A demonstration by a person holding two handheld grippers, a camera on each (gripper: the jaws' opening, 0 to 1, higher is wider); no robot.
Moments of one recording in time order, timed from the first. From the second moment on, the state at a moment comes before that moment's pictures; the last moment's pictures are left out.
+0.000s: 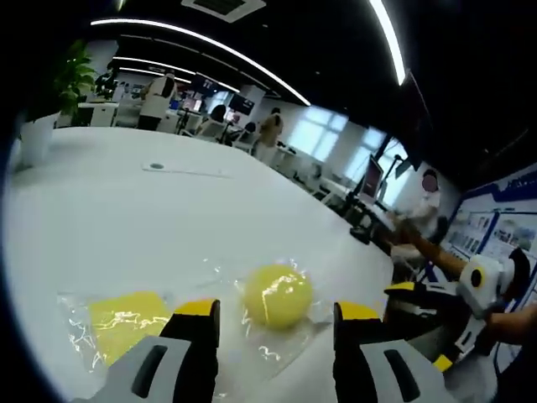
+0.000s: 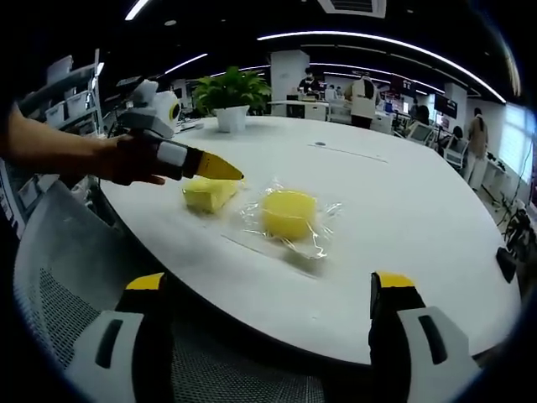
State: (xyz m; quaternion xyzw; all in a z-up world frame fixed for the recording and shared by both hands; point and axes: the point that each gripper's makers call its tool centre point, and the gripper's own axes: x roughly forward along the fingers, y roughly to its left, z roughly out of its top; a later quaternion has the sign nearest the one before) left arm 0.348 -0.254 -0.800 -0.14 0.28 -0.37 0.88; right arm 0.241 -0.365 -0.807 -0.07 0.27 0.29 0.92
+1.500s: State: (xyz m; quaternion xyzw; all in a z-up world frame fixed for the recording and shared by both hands) left arm 0.411 -0.279 -0.842 -0.18 0.38 -0.32 0.85; right arm 0.241 -0.365 -0.806 -0.07 0.27 0.29 0.92
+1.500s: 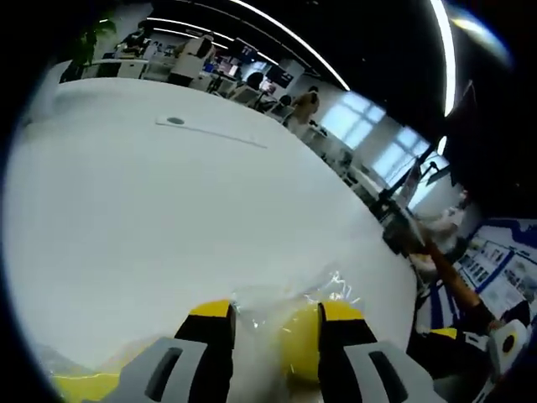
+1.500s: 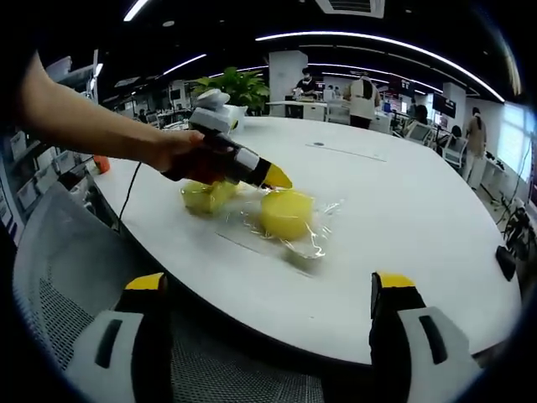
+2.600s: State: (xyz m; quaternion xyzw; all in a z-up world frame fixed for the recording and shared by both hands) left arm 0.418 -0.279 -0.855 -0.20 0.41 -0.33 0.83; right arm 0.236 -0.357 -0.807 -0.07 0.27 0.30 0.91
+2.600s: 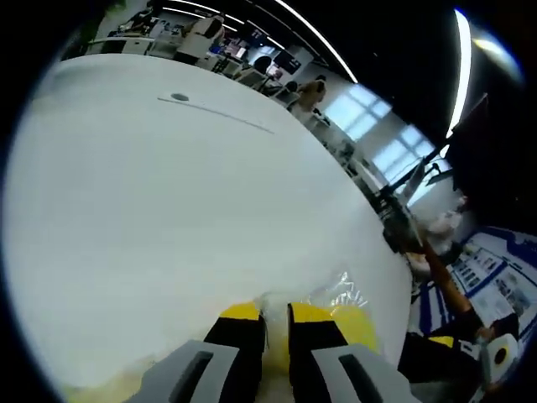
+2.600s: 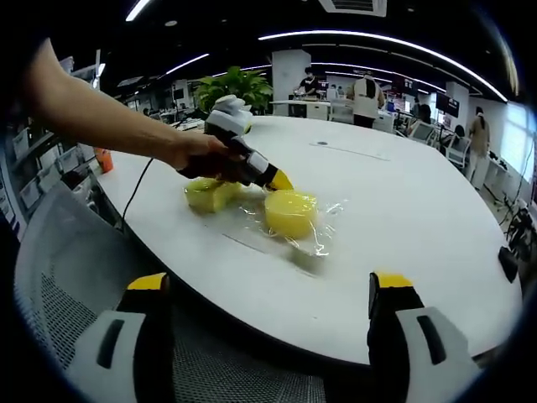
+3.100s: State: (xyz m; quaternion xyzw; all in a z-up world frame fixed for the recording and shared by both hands) left arm 0.416 -0.278 -0.845 -0.22 0.41 -0.33 0.82; right arm 0.235 -0.356 -0.807 -0.07 0.27 0.30 0.91
